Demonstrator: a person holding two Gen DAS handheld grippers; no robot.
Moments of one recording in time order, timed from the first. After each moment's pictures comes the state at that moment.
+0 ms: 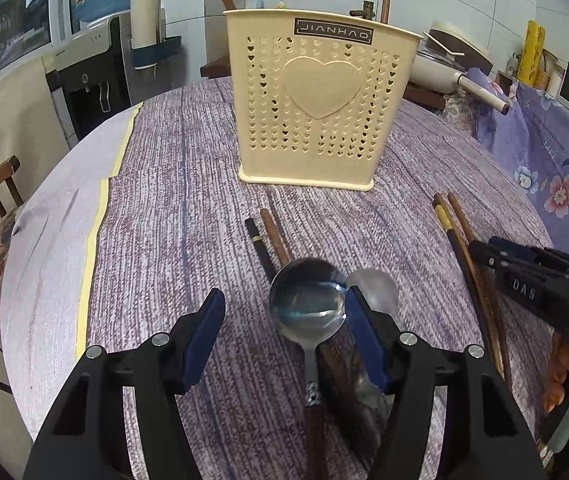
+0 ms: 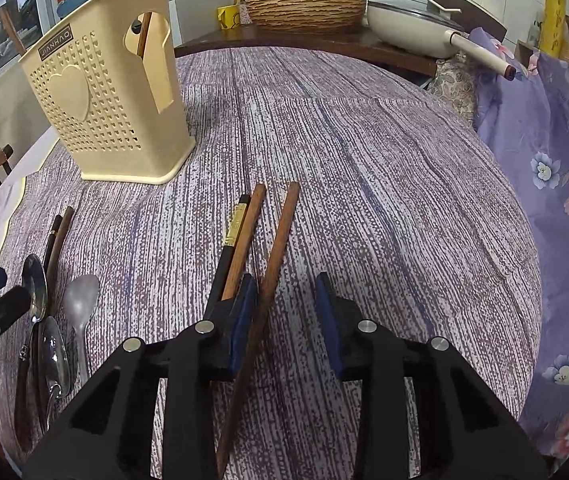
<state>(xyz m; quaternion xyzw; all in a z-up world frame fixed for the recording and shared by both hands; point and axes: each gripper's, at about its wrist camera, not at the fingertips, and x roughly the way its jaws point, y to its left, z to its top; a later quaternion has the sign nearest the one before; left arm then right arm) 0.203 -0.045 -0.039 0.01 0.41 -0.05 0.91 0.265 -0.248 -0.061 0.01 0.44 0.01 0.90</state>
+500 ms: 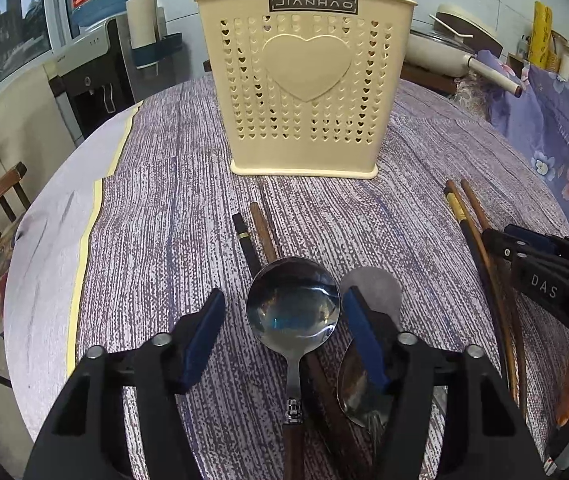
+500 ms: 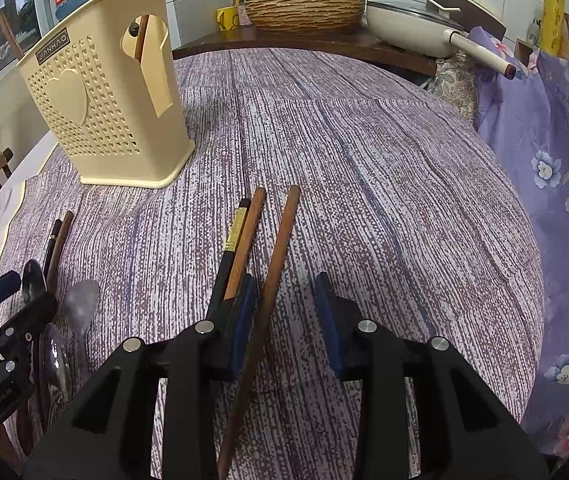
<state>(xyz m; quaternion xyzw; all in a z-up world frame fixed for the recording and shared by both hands) 0.211 -0.063 -0.051 0.04 0.42 -0.02 0.90 0.272 -0.245 -0.060 0.02 0.45 0.01 0.89</state>
